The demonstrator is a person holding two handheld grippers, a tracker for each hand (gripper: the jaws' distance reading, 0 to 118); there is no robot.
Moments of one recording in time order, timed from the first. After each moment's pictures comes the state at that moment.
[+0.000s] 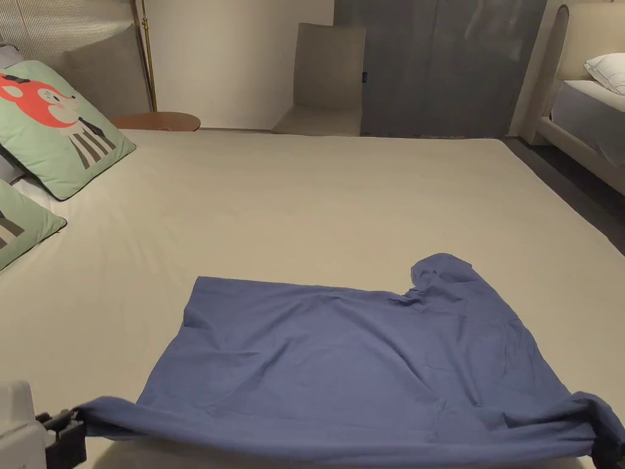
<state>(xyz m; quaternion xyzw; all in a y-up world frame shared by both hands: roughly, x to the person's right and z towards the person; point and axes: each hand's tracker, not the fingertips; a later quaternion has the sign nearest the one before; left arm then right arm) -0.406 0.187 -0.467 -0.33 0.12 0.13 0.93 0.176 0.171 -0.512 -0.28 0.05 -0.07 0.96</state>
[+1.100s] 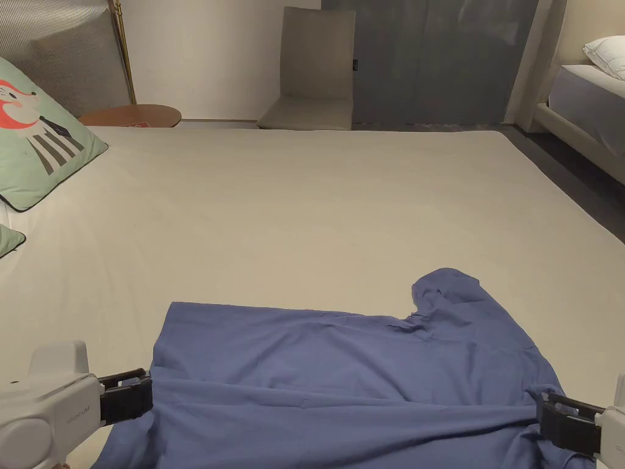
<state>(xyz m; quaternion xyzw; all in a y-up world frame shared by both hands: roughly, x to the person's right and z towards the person) -0.403 0.149 -0.628 -0.33 0.12 0.07 0.94 0.162 0.142 -0.668 -0.30 -0.02 0.01 0.95</state>
